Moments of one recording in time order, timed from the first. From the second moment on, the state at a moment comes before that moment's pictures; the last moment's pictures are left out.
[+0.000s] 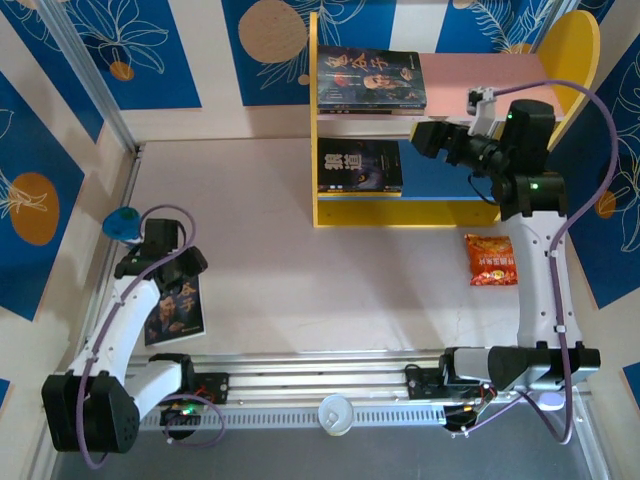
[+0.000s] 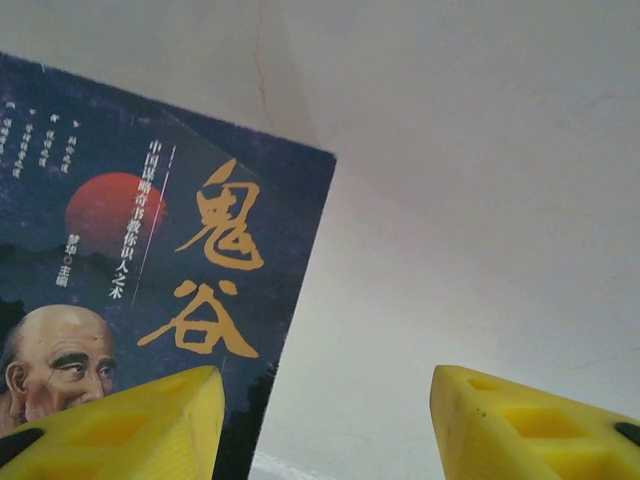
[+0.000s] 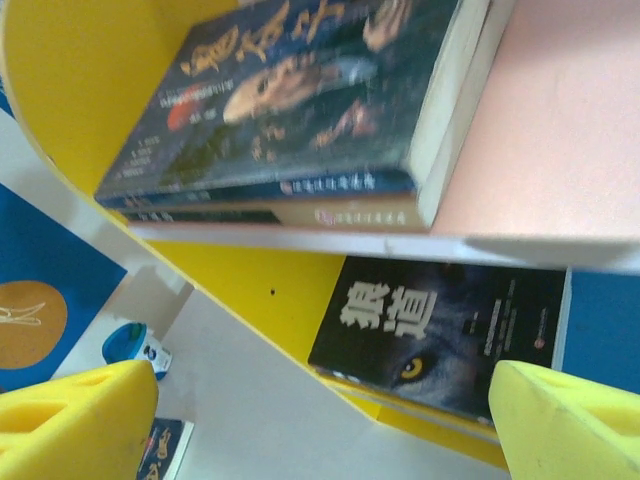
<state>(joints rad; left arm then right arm) -0.02 1.03 0.75 -0.78 -0.05 -0.57 0.00 1.28 1.59 -0.67 -0.61 0.32</state>
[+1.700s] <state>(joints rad) -0.29 1.34 0.60 -0.31 0.04 -0.83 0.39 1.30 1.13 -0.48 -0.49 0.43</state>
